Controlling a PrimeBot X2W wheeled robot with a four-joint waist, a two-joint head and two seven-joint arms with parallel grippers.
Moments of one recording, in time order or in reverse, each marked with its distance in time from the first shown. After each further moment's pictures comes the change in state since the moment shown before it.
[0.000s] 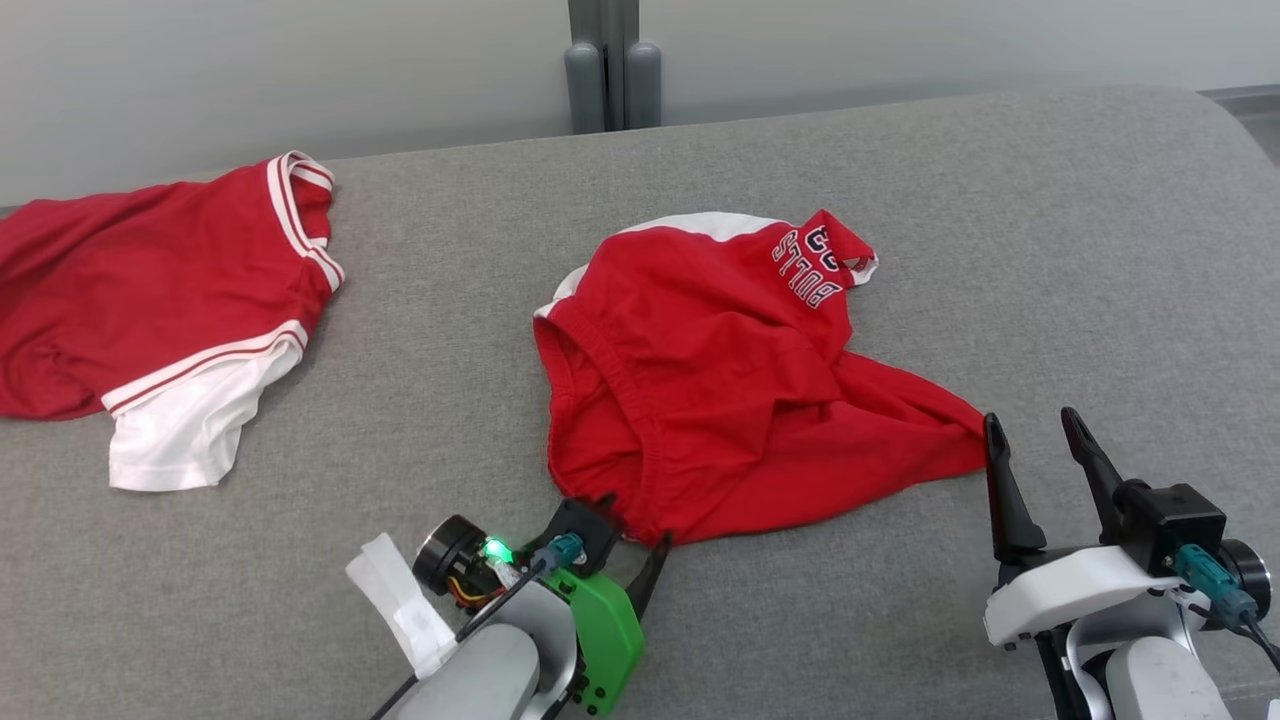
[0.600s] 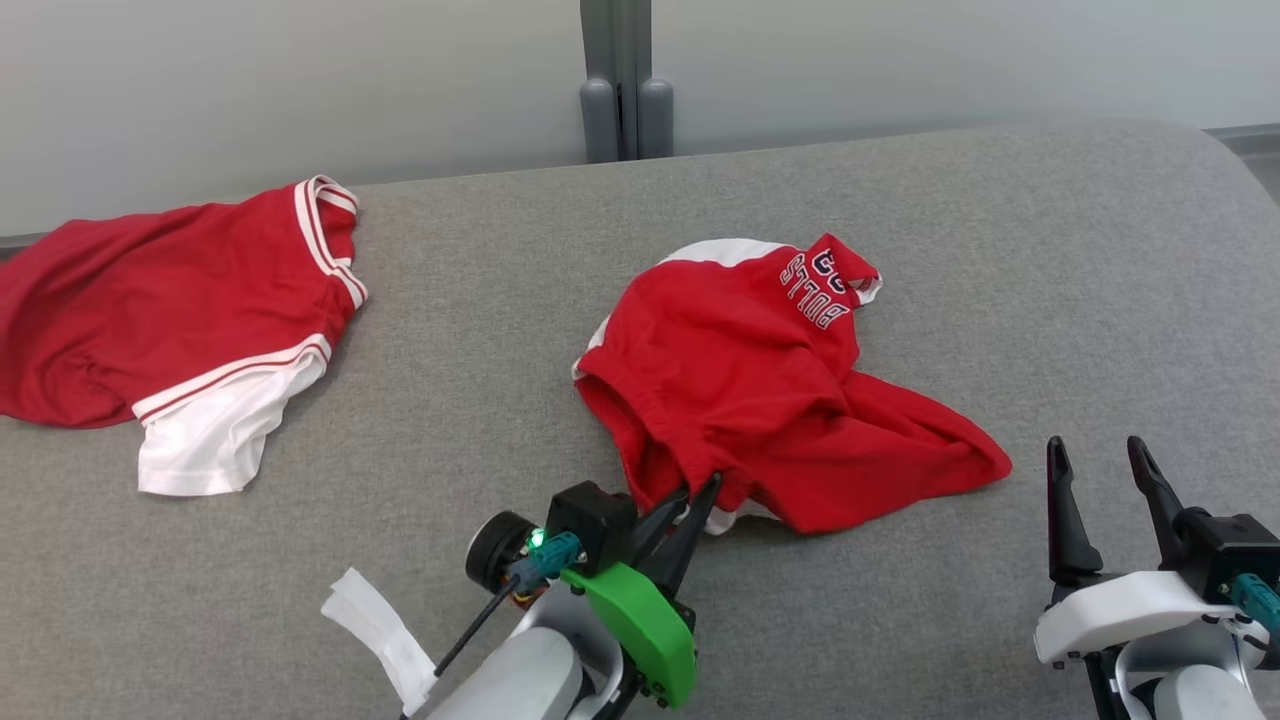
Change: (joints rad) left arm 0.050 0.000 -0.045 -0.221 -0.236 0.011 -0.101; right arm 0.042 0.001 -0.099 0.007 -0.014 0.000 -0.015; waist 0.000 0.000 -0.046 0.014
